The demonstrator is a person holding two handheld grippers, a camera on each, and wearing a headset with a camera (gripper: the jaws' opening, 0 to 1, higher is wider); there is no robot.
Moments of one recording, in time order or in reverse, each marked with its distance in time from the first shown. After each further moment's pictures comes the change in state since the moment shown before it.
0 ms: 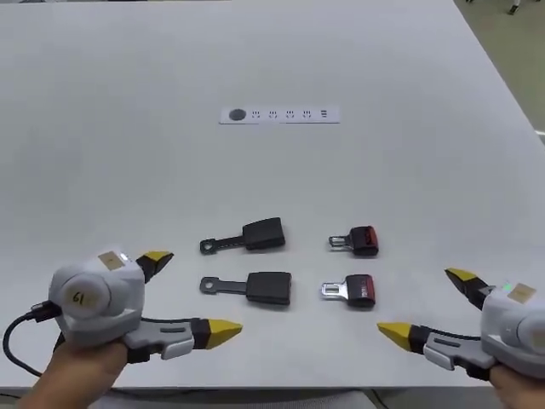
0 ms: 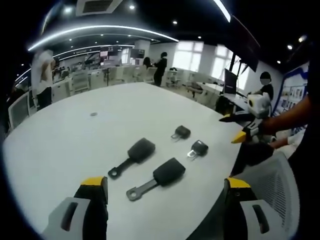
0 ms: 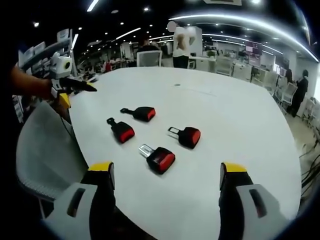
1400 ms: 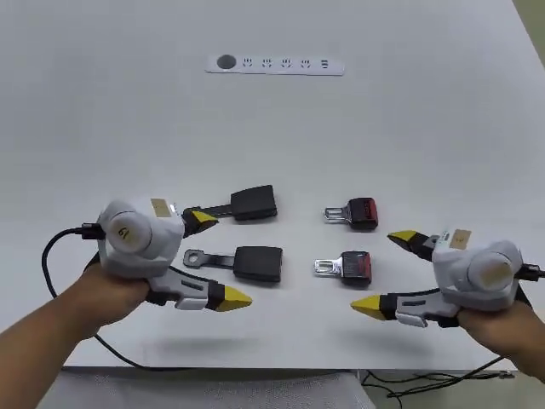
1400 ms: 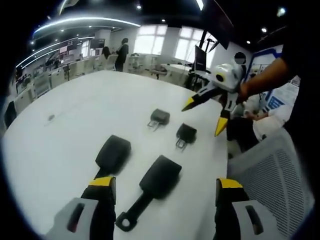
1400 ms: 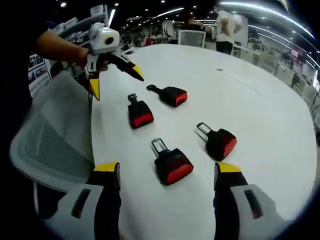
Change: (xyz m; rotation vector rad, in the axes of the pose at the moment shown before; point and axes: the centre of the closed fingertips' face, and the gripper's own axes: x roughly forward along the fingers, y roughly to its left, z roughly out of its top) left arm 0.087 -0.009 -0.018 0.167 0.160 -0.306; right arm 0.065 0.021 -0.009 -0.227 0.199 0.334
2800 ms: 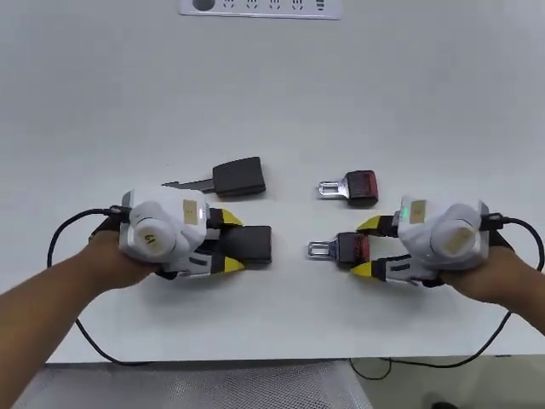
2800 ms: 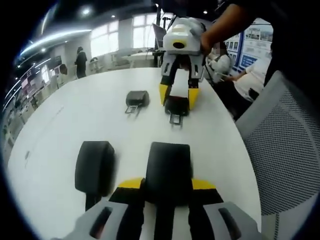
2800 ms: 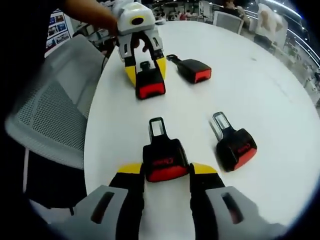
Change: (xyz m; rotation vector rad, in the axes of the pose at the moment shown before) left arm 0.057 0.016 -0.024 0.355 0.123 -0.145; right arm 0.040 -0.013 -0.032 -0.214 0.218 0.173
